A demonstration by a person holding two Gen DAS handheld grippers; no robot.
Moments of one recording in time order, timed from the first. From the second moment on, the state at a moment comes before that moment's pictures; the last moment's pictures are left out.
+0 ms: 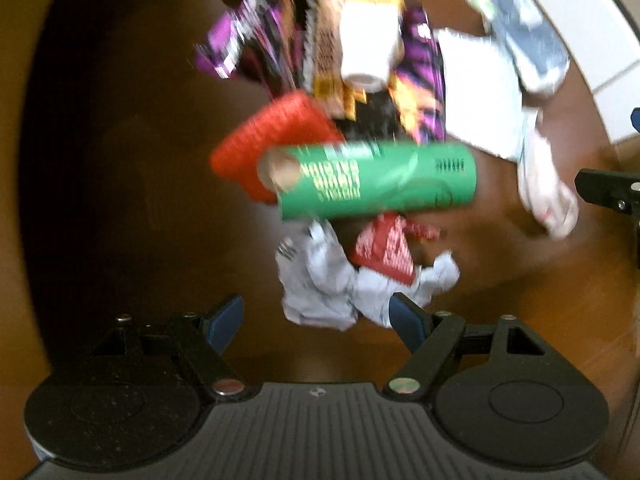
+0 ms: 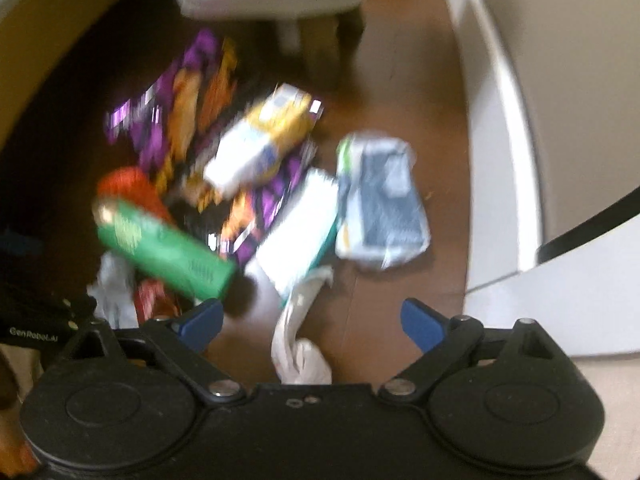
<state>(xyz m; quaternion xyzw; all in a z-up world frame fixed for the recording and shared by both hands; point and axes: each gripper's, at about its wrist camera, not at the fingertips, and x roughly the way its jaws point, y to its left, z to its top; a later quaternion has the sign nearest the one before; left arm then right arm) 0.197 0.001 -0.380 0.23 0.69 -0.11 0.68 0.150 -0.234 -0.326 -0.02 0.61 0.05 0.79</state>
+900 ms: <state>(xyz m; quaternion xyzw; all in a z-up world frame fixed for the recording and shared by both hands) 0.230 0.055 -0.451 0.04 0.77 -0.08 0.64 0.149 -0.215 -0.397 -0.04 0.67 0.09 0.73</state>
